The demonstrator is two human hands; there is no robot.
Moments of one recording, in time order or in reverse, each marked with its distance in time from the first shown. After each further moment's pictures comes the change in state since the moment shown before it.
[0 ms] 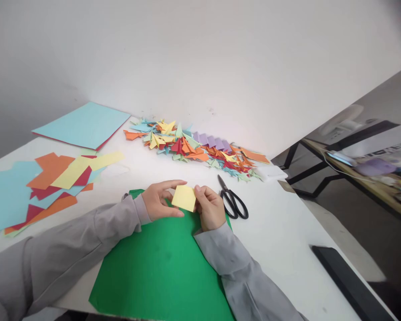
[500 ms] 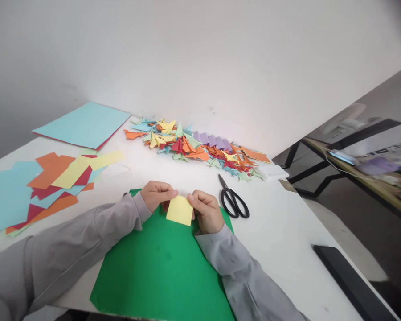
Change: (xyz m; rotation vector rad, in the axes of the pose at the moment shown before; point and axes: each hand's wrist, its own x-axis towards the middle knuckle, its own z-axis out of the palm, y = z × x) left_hand 0.007 0.005 -0.006 -0.082 0.055 -0.204; right_hand -0.006 -0.003 -0.002 -0.022 -0.258 0.080
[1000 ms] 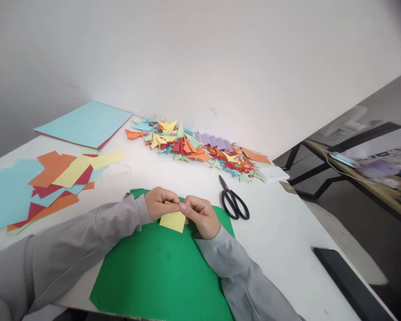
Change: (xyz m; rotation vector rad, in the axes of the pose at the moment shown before) left_hand -0.009 -0.005 0.005 0.271 -0.099 0.126; right_hand -0.008 -0.009 0.010 -0.267 -0.156 0.004
